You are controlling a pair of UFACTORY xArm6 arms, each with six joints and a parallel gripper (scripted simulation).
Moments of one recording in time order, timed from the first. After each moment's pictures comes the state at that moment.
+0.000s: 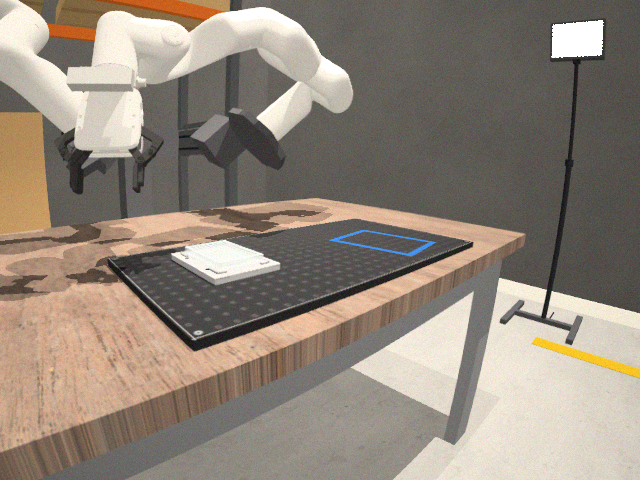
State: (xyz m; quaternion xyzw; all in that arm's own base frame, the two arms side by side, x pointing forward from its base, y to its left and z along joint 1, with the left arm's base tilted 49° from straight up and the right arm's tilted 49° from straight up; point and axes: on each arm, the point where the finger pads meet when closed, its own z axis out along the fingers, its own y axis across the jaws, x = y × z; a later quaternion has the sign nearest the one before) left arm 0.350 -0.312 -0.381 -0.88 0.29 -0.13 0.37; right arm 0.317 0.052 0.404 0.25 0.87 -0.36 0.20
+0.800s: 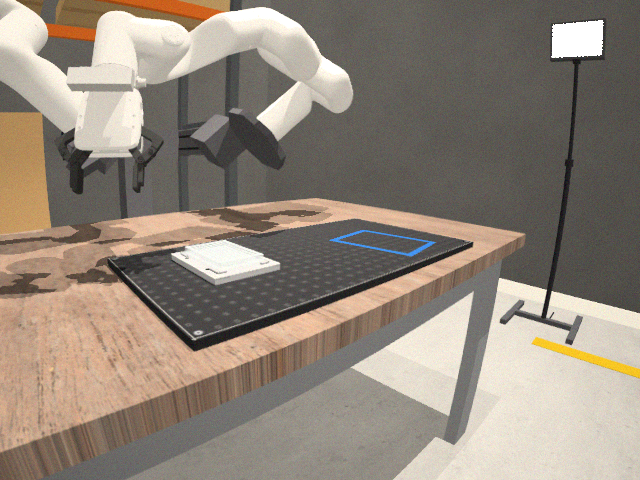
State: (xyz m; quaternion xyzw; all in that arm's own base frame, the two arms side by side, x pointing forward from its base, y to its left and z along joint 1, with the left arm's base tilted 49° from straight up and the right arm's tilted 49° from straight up) left arm 0.350 -0.312 -0.381 -0.88 0.29 -0.13 0.37; right arm 0.315 0.066 0.404 0.23 0.88 -0.36 0.20
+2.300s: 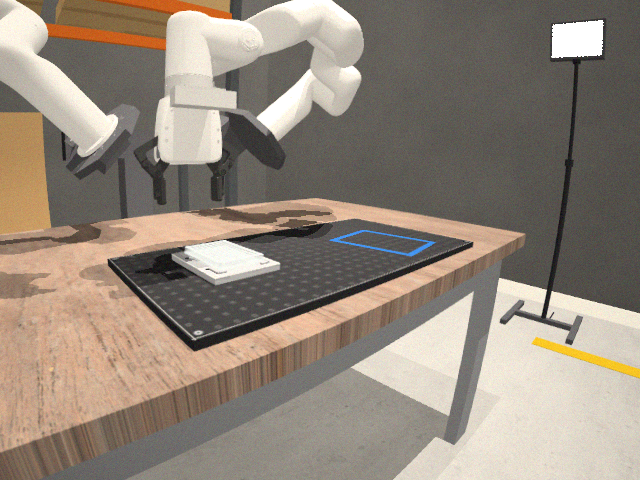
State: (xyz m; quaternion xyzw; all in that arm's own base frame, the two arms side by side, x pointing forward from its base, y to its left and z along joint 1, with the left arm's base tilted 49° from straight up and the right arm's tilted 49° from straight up) left arm 0.396 -0.222 -0.301 -0.91 0.08 -0.10 0.40; right arm 0.315 0.066 0.404 0.23 0.88 -0.36 0.20
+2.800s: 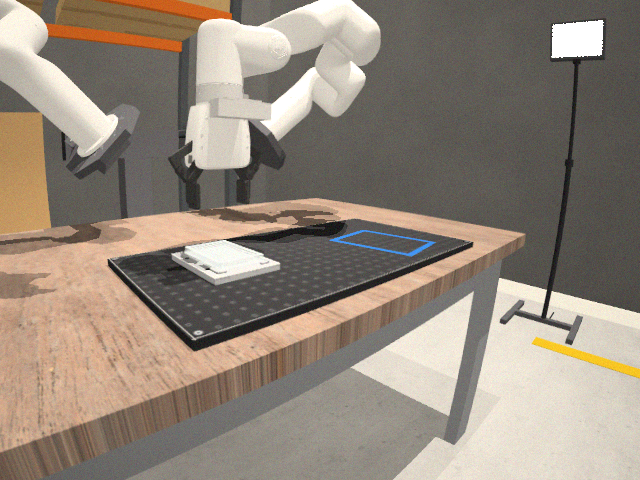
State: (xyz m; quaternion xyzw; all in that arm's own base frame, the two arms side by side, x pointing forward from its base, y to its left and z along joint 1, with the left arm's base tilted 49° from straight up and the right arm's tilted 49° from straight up) left arm 0.400 -0.181 -0.269 -0.91 0.02 -0.10 0.40; right arm 0.315 0.066 0.404 0.23 0.88 -0.36 0.20
